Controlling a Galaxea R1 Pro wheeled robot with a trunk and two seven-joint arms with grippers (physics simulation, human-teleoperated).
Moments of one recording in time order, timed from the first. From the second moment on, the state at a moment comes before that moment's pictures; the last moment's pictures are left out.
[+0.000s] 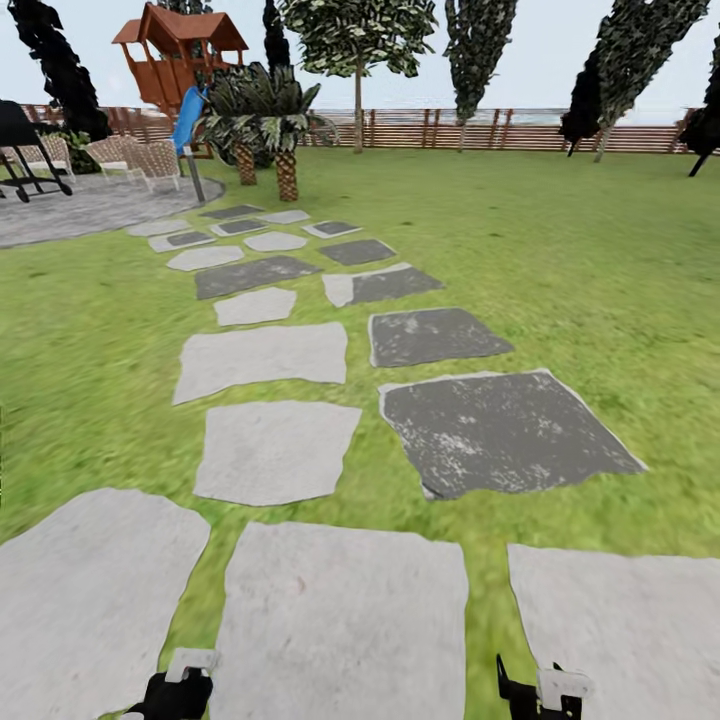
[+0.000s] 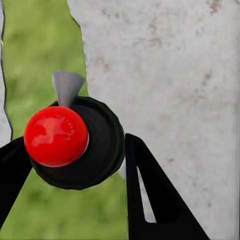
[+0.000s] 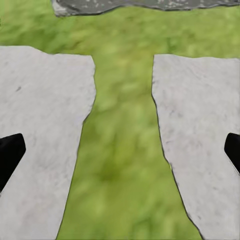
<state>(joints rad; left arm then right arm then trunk) -0.49 0.14 -0.01 -0.08 -0.02 -0.24 -0.12 -0.35 -0.04 -0.43 -0.16 0.33 -0.70 -0.04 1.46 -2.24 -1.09</state>
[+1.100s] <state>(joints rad) -0.49 0.14 -0.01 -0.07 -0.02 -0.24 -0.12 -0.35 -0.04 -0.43 -0.16 0.33 -0.70 -0.04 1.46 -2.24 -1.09</state>
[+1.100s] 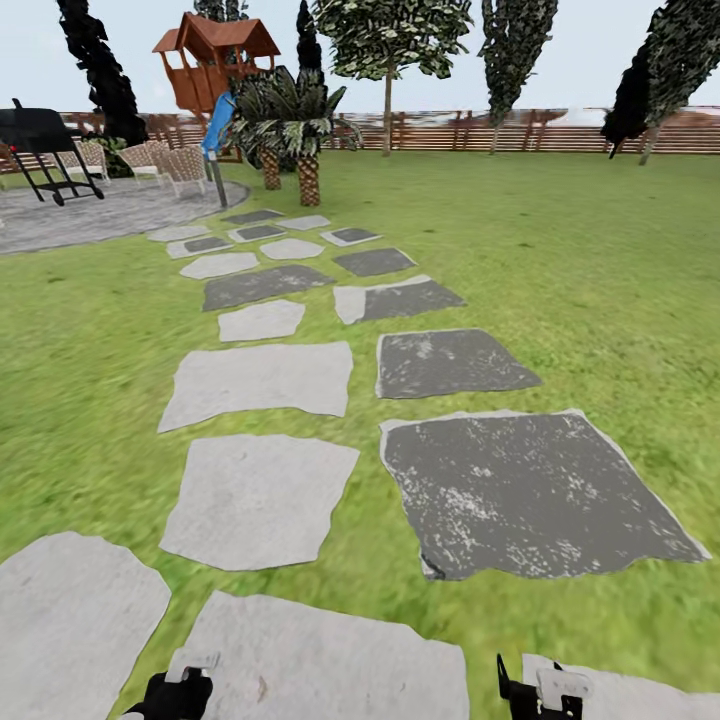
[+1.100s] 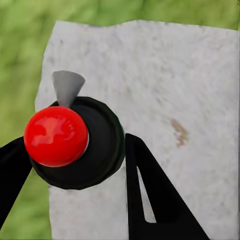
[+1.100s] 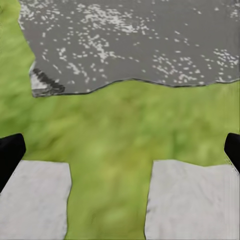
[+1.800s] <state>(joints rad) -0.49 0.14 -0.01 -0.07 -0.02 -0.24 -0.12 -0.35 -0.04 -0.43 -0.16 0.33 -0.70 -0.04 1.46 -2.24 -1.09</state>
